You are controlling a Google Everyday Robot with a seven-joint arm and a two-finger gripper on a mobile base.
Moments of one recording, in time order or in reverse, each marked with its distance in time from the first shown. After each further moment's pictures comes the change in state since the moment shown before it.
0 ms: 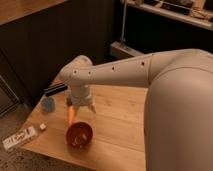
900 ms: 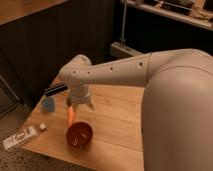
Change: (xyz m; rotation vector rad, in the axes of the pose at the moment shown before) arm -0.024 0.009 0.004 -0.017 -0.065 -0.037
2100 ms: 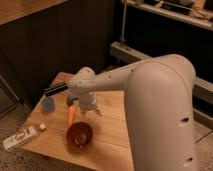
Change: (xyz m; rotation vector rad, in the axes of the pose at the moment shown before) arm 0.003 -0.042 0.084 0.103 0.091 0.017
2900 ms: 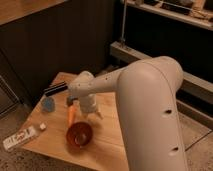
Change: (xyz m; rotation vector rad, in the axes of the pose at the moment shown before) arm 0.006 0.002 0.027 0.038 0.065 -0.025
